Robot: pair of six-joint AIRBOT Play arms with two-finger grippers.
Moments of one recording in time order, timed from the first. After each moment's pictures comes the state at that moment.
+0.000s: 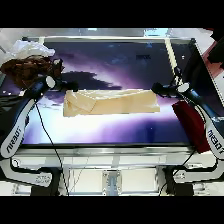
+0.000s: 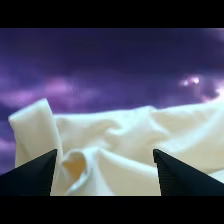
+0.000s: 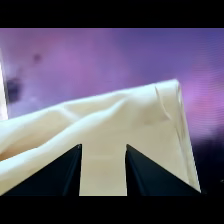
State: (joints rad) left arm -0.09 -1.55 1.27 1.34 -0.66 -1.44; right arm -0.07 -1.50 1.10 -0.94 0.58 1.38
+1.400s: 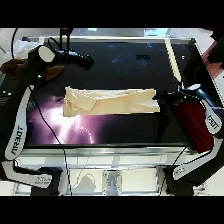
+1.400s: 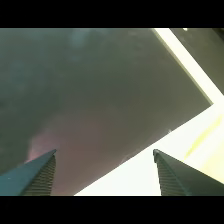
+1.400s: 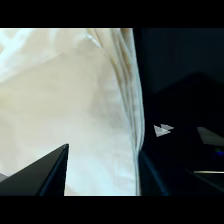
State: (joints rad) left arm -0.23 -1.56 1.69 1.10 -0.85 -1.08; right arm -0.30 -1.79 1.27 -0.78 1.11 1.17
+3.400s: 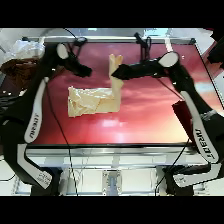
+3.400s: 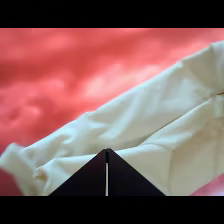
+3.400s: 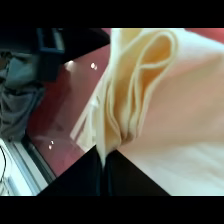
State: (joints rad) left arm -0.23 -1.75 1.98 1.42 -1.29 -1.36; right arm 0.36 -1.57 1.62 -0.66 0.95 1.25
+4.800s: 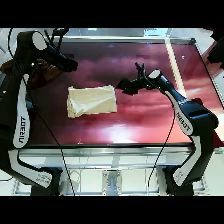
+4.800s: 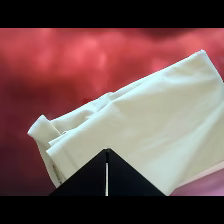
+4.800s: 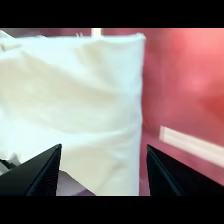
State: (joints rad) left arm -0.17 -1.67 1.99 1.41 -1.38 -1.35; right arm 0.21 -1.91 1.59 -0.67 1.02 1.38
